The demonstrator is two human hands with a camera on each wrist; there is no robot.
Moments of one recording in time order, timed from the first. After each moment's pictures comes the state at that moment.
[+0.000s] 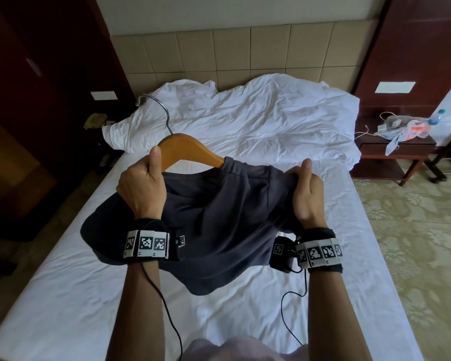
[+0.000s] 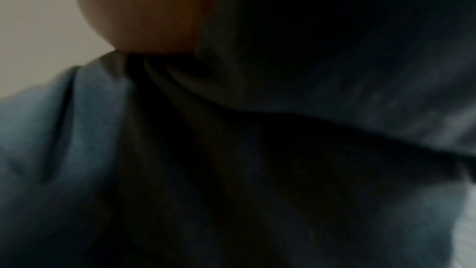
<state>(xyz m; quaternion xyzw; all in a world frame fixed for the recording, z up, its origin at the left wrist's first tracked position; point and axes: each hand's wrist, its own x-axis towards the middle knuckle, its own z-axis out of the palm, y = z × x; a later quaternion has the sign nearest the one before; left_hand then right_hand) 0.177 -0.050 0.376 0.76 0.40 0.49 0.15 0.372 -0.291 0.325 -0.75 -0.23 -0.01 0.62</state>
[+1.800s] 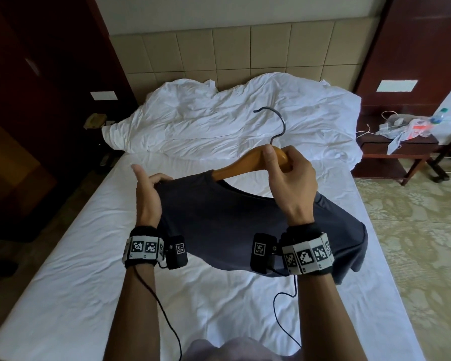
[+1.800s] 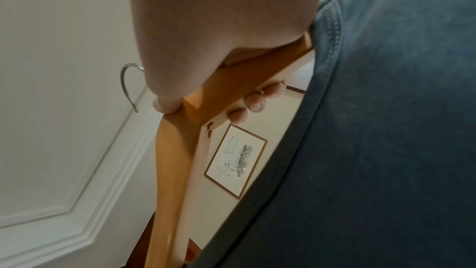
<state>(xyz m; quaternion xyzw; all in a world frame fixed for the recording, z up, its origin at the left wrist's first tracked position) 0.178 -0.038 0.340 0.61 0.39 0.36 0.59 0.341 -0.264 0.380 -0.79 -0.21 -0.06 0.57</state>
